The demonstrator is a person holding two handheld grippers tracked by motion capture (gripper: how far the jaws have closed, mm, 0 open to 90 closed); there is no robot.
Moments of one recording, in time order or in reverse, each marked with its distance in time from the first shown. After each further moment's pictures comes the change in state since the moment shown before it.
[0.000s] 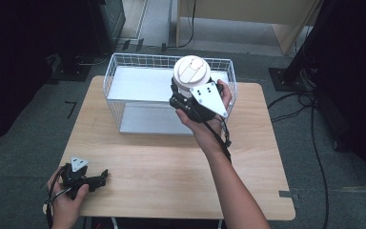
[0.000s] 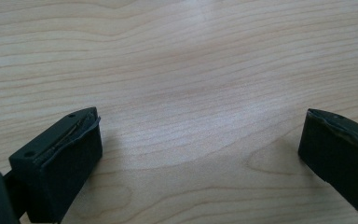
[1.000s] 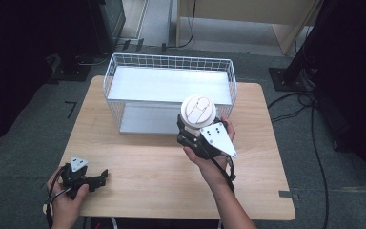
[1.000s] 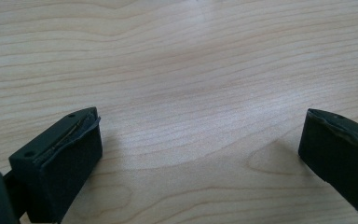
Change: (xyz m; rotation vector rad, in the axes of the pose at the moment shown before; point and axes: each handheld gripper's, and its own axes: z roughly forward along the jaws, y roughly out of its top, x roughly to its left) left arm 0.000 0.000 0.000 -0.002 -0.001 -0.002; right arm 0.002 -0.058 -0.069 0.057 0.045 0.088
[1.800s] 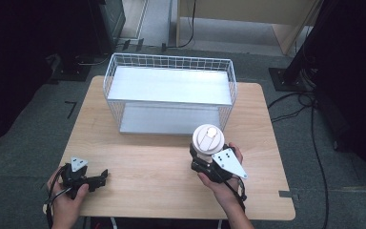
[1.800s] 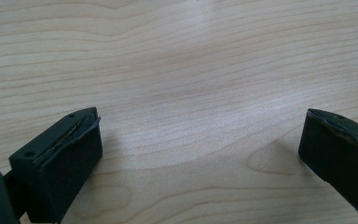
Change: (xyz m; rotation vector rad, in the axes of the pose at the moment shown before) left arm 0.000 0.000 0.000 -0.002 -0.001 -0.003; right arm -0.027 -0.073 -0.044 0.152 0.045 0.009
